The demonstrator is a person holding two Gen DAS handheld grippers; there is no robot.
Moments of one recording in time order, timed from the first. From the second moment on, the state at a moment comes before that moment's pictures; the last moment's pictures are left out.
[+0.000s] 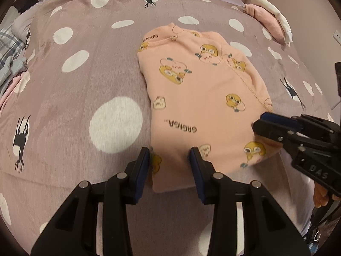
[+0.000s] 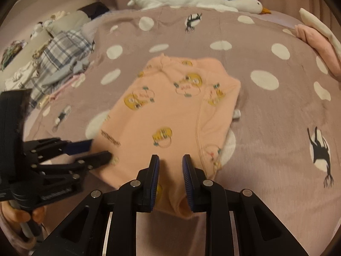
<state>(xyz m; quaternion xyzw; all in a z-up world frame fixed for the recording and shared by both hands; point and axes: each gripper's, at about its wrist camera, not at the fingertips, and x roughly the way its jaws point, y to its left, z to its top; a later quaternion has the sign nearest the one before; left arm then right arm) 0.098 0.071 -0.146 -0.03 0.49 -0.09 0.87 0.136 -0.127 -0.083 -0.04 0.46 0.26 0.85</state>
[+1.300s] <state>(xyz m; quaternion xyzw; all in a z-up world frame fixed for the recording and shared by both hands) 0.075 0.069 -0.147 -0.02 0.49 -0.07 0.87 0.124 -0.157 -0.093 0.01 0.48 0.22 0.85</state>
